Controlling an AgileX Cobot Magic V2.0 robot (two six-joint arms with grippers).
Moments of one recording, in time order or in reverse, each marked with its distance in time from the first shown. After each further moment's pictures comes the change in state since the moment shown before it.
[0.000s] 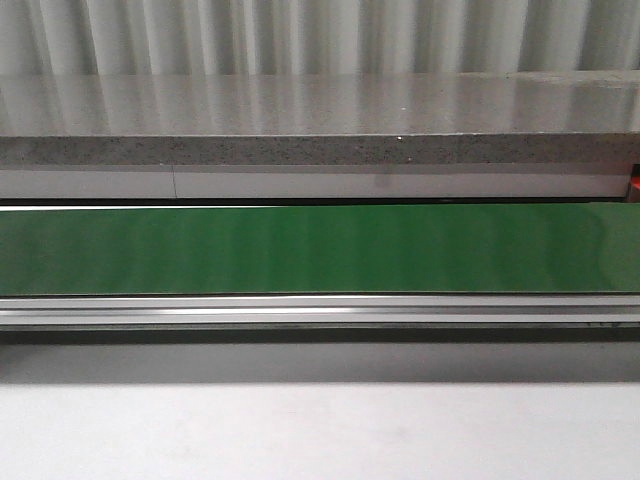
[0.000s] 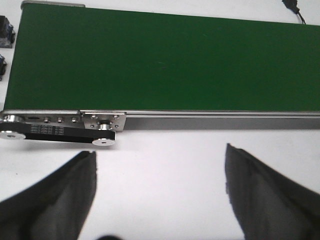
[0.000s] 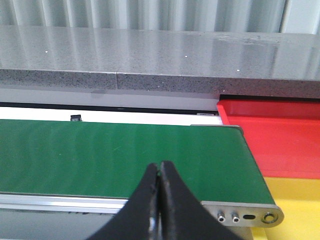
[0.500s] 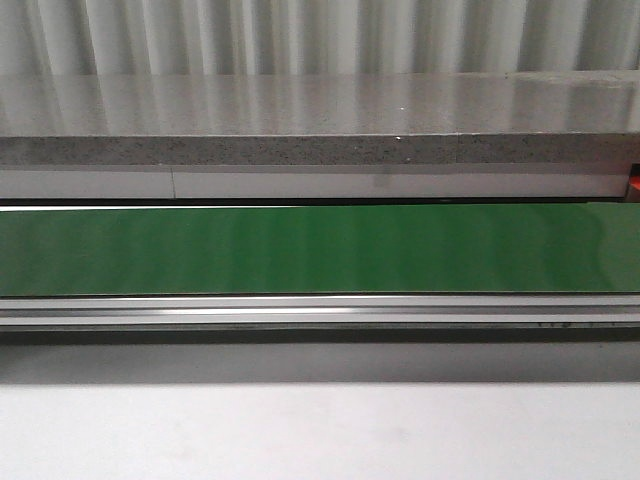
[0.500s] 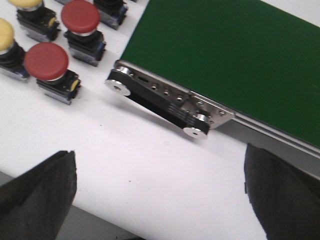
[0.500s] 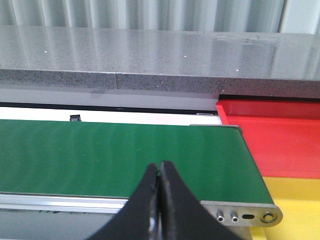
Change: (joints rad) left arm 0.010 0.038 0.117 0.419 -0.045 -0.576; right arm 0.000 0.000 0.000 0.000 0.000 0.000
